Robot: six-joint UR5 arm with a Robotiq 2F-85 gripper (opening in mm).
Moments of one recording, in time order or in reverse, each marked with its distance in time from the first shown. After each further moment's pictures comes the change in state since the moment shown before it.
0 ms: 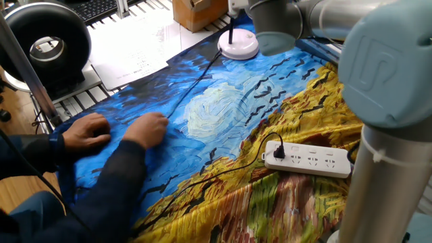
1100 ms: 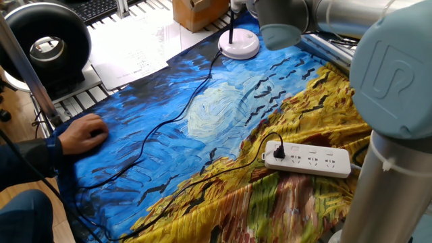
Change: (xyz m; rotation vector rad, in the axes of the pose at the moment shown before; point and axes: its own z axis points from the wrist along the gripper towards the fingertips) arm 0.024 0.009 -0.030 -0.071 0.059 0.076
